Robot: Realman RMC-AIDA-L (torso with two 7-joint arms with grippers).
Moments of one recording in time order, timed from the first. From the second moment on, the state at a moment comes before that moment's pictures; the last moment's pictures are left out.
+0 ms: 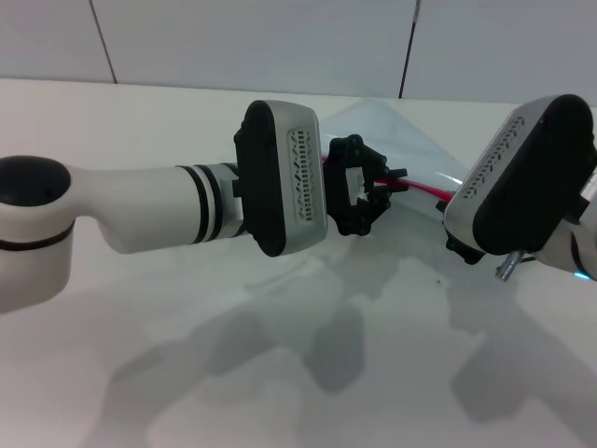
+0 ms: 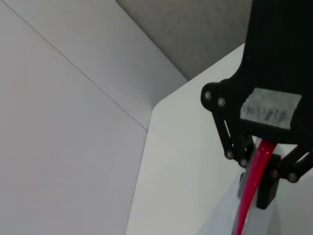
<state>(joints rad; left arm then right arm) -0.57 -2.03 1.86 0.88 -1.92 -0.59 2.46 0.26 2.03 -1.97 -1.69 -2.89 -0.89 2.65</state>
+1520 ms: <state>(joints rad) -0.44 -2.03 1.66 0.83 -1.94 -0.53 2.47 0.20 2.03 -1.91 -1.73 -2.90 -0.87 2.65</state>
